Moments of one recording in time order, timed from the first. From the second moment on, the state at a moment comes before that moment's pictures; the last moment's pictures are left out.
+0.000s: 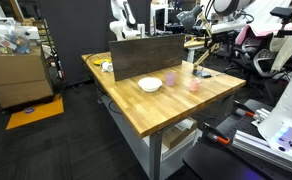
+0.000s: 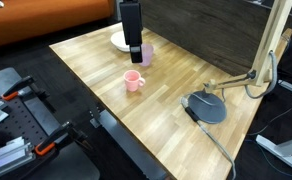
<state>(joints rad) -0.40 -0.20 -0.01 -2.57 -0.36 2.40 0.63</state>
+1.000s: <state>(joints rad) -0.27 0.24 -0.18 -2.26 -0.25 2.40 0.57</state>
